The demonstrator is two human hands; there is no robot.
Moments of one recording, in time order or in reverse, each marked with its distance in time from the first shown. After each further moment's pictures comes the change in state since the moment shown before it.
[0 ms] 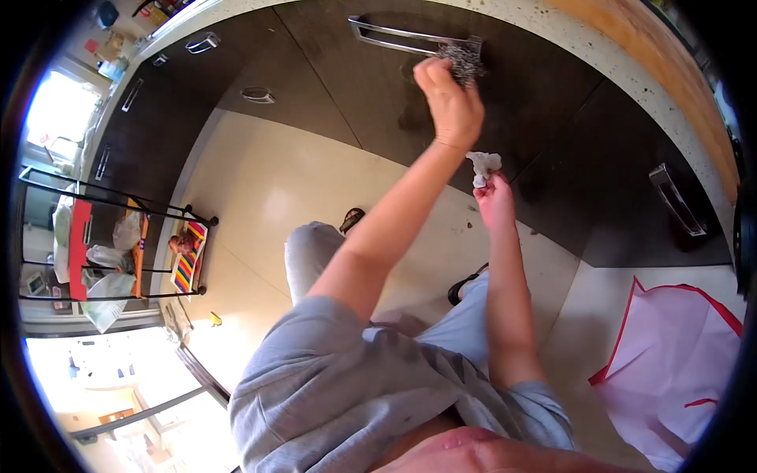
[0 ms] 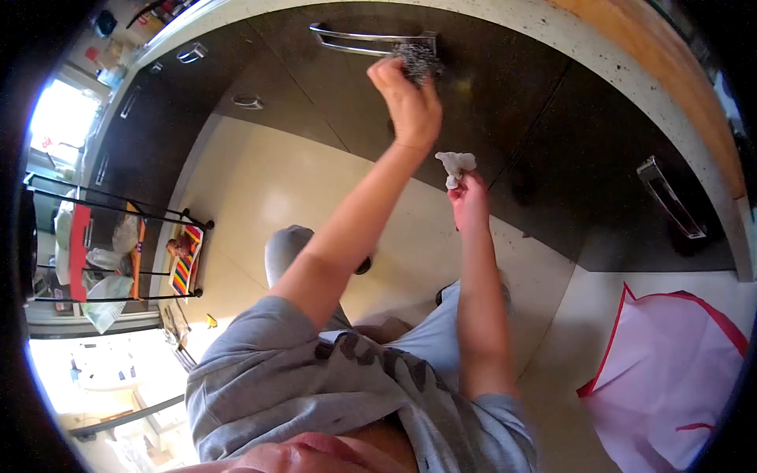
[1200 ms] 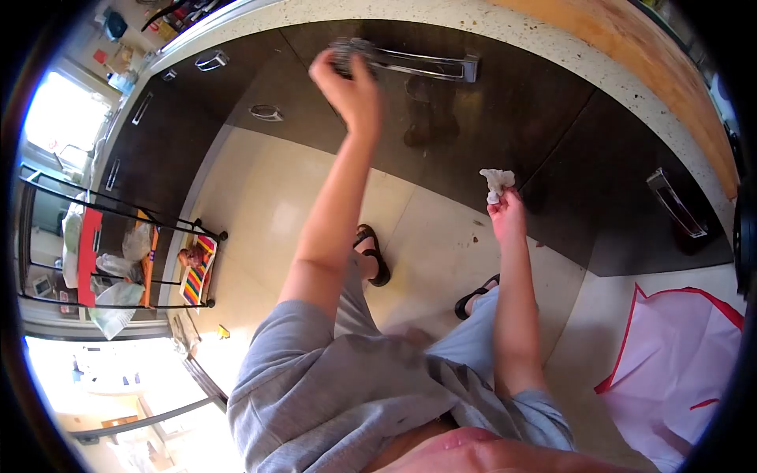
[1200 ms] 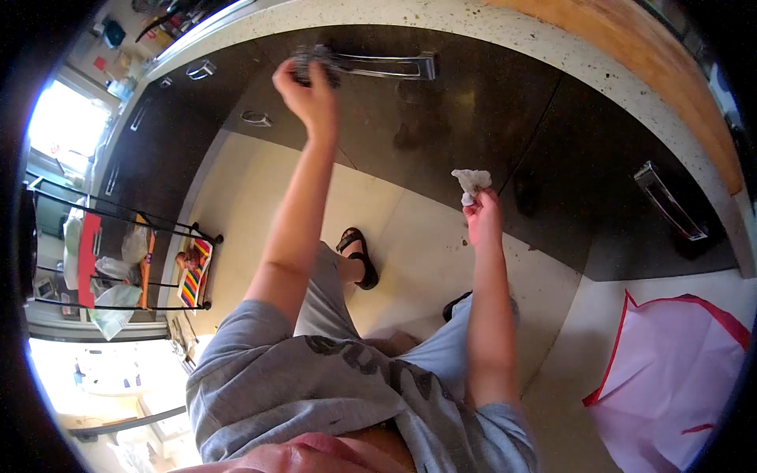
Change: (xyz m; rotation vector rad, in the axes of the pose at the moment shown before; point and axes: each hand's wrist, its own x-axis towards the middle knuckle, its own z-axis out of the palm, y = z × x) left_hand 0.079 -0.066 -0.074 0.046 0.241 -0.092; right_hand 0.008 -0.010 -0.010 0.032 -0.007 -0.047
